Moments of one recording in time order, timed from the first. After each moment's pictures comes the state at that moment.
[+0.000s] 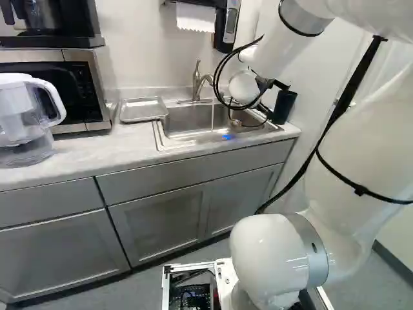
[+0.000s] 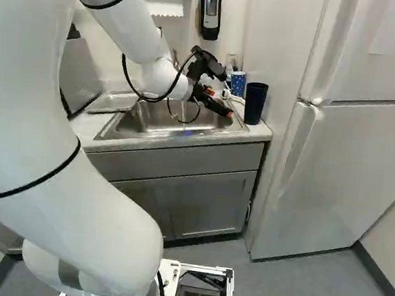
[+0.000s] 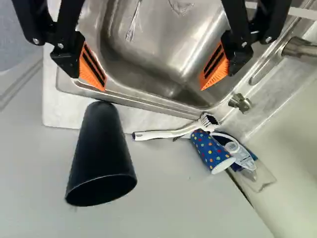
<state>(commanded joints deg) -0.7 2.6 -42.1 70.1 38.6 -25.8</state>
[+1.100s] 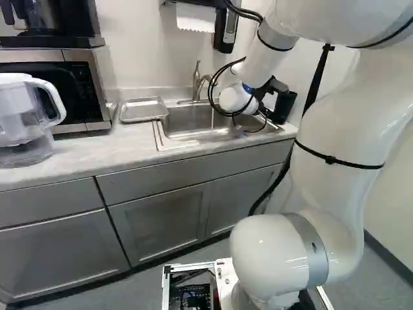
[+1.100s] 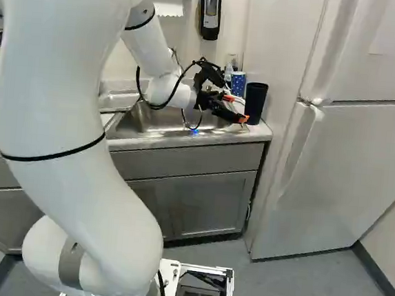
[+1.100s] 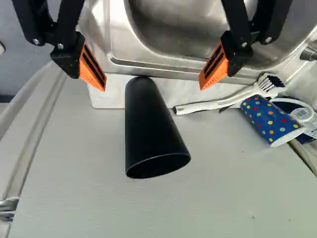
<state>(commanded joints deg) -0.5 -9.1 -46.8 77.0 59.2 -25.8</state>
